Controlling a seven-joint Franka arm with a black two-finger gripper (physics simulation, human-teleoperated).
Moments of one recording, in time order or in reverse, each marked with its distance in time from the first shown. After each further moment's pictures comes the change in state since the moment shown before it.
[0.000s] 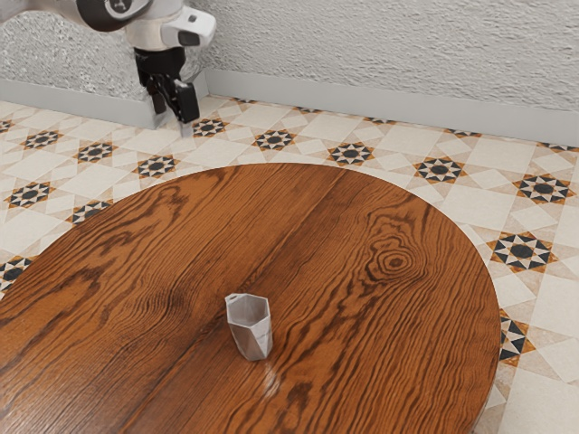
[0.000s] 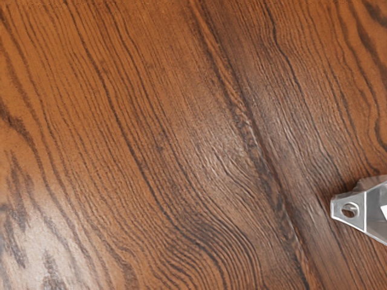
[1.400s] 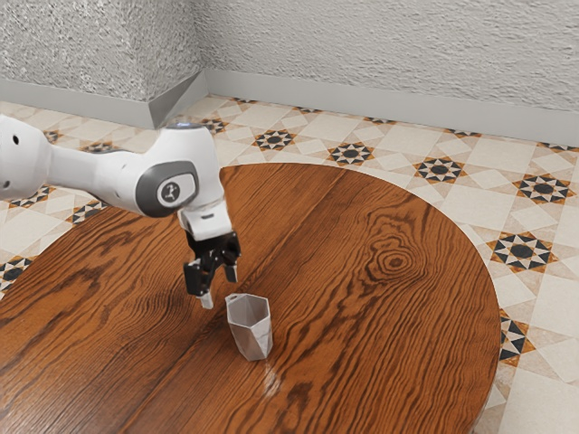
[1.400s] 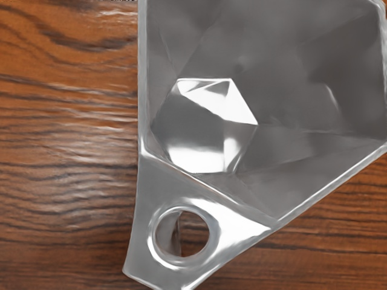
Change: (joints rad) arm 0.051 0.148 0.002 -0.673 -0.163 0.552 1.041
